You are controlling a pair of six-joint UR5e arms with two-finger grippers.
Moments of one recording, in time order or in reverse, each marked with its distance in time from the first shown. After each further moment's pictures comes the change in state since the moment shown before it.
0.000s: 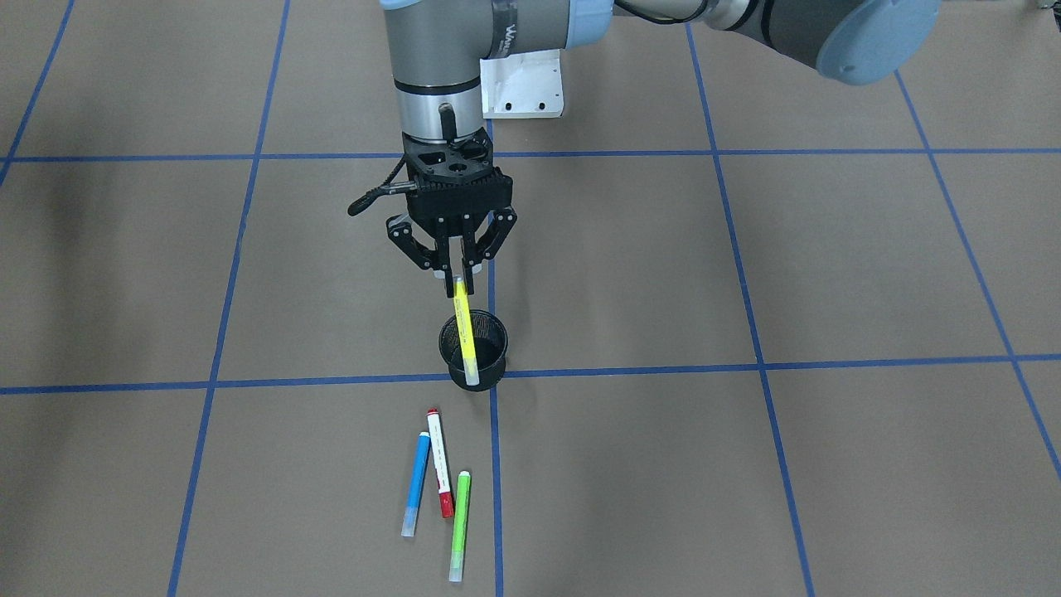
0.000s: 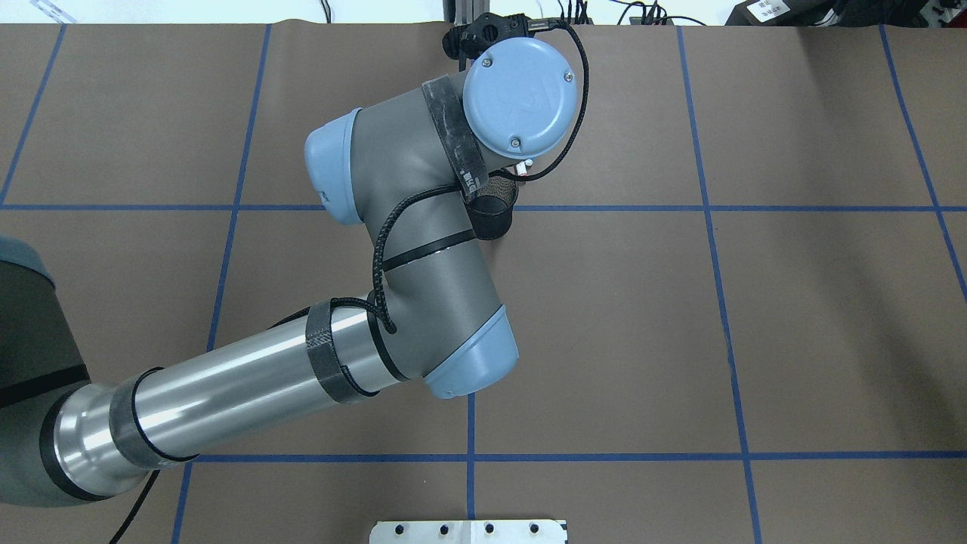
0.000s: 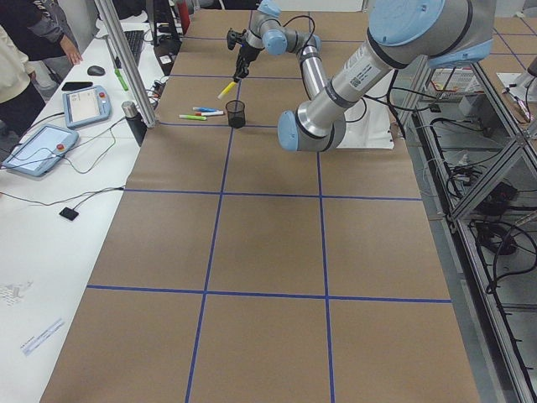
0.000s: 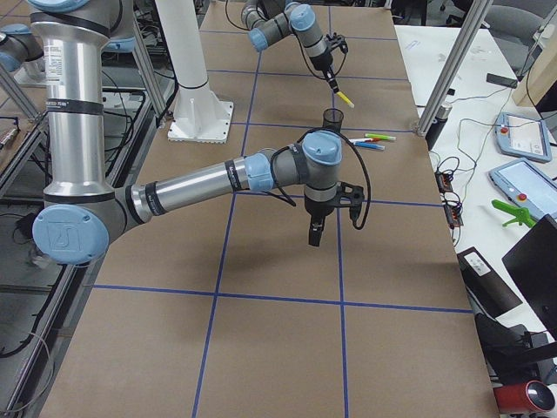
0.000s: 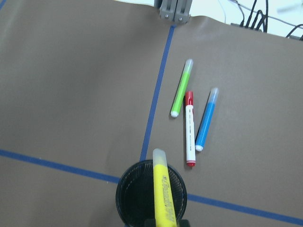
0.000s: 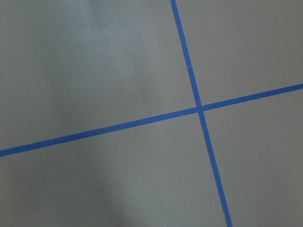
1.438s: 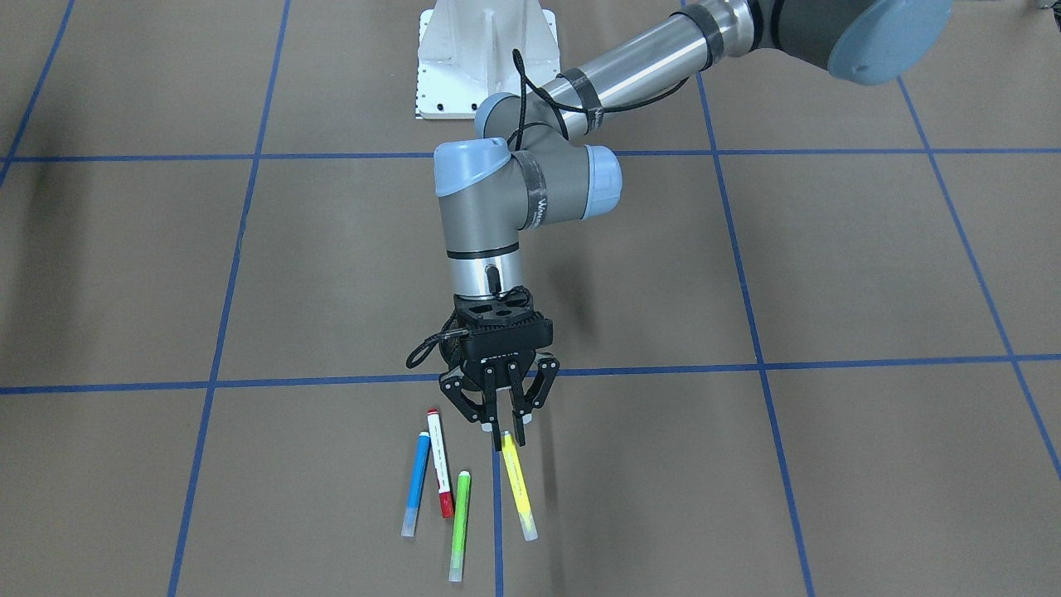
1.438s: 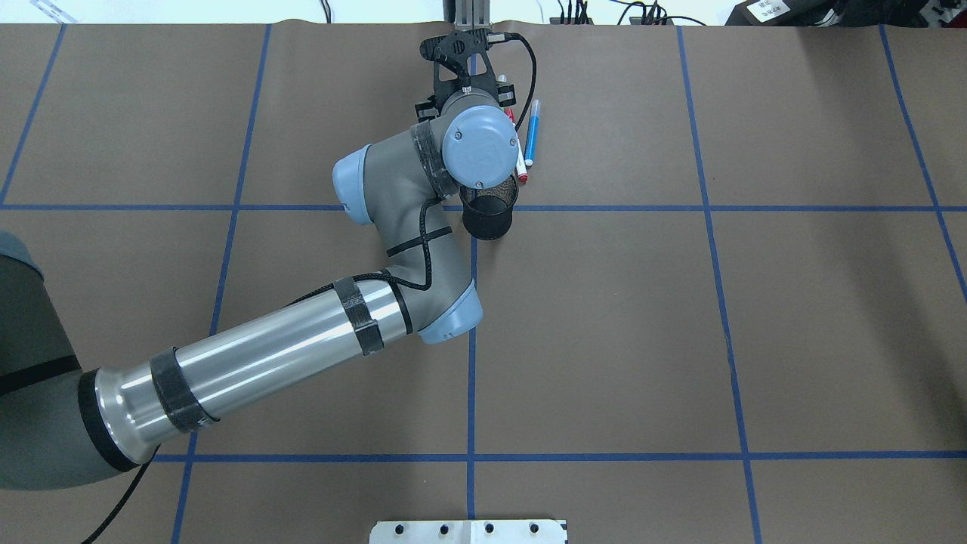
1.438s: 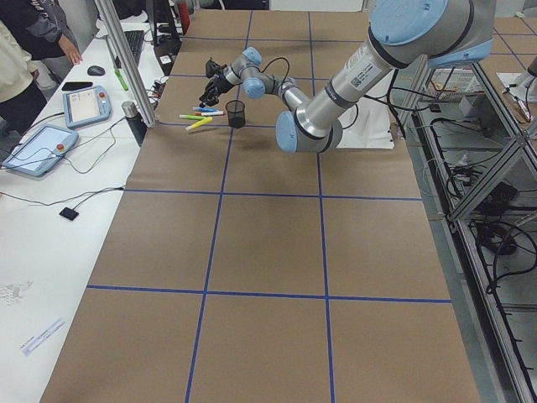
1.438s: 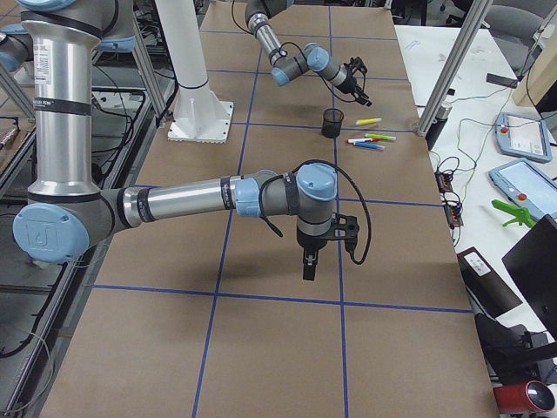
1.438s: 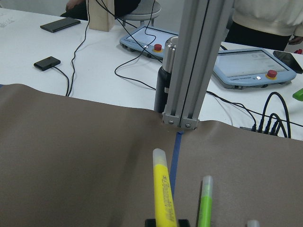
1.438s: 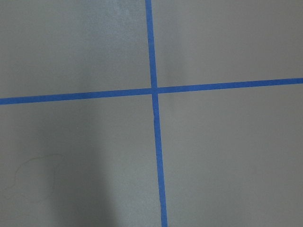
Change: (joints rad) left arm -0.026 0.005 0.419 -0.472 0.310 0.058; right arm 0.078 -0.035 -0.078 0.006 -0.029 -0.201
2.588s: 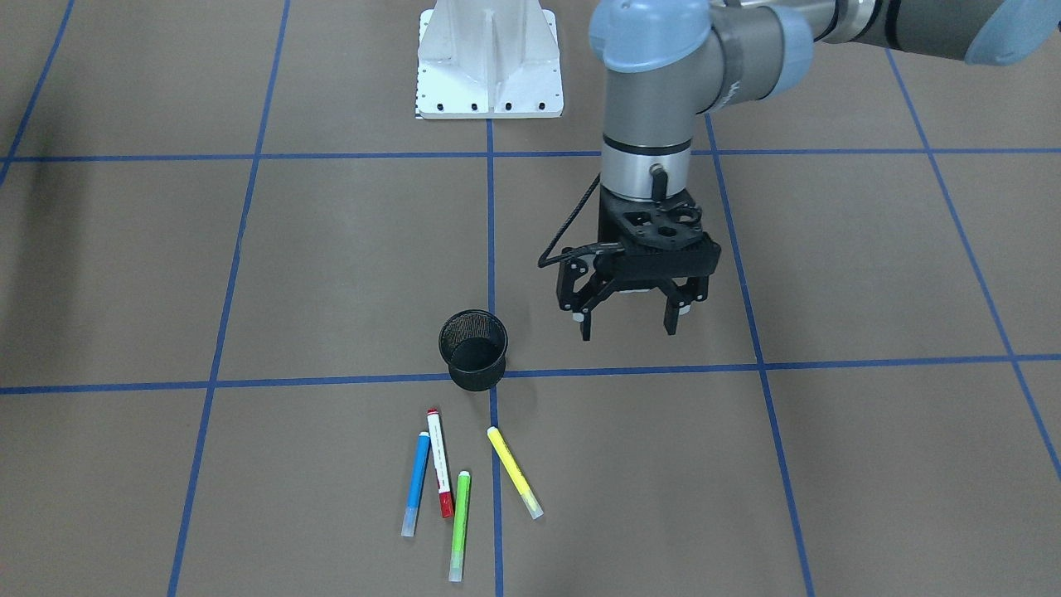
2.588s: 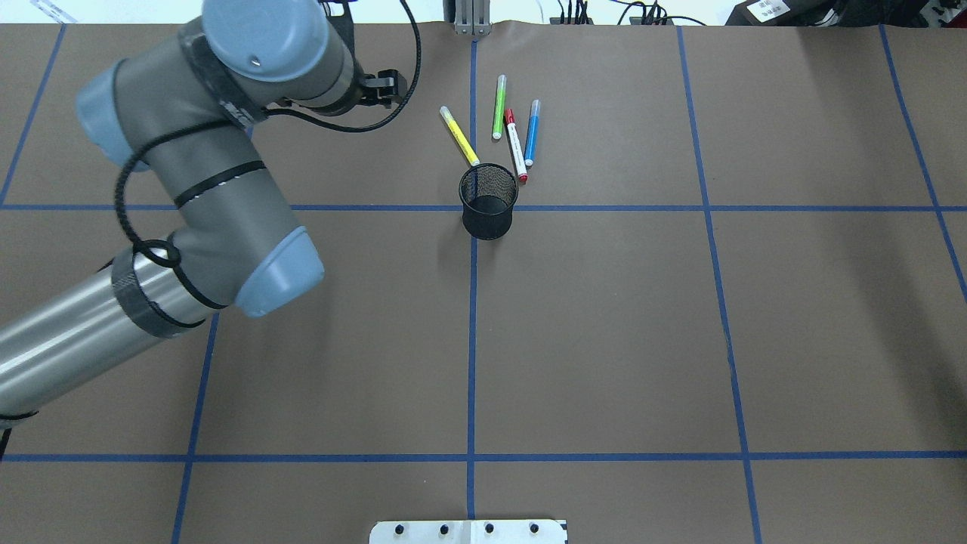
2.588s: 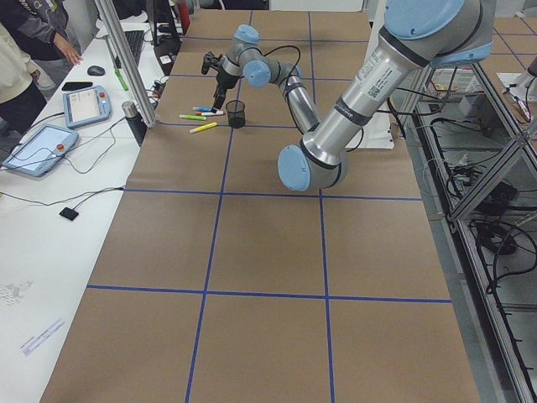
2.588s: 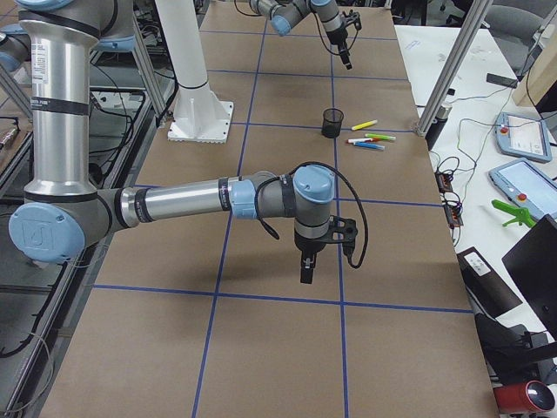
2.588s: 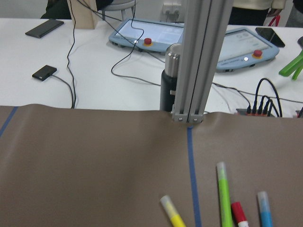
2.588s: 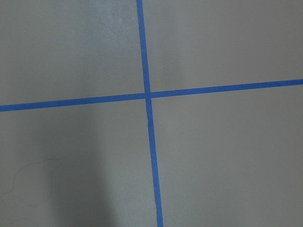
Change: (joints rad) left arm -0.211 0.329 -0.671 0.459 -0.591 0.276; right arm 0.015 -0.009 -0.002 0.004 -0.008 0.005
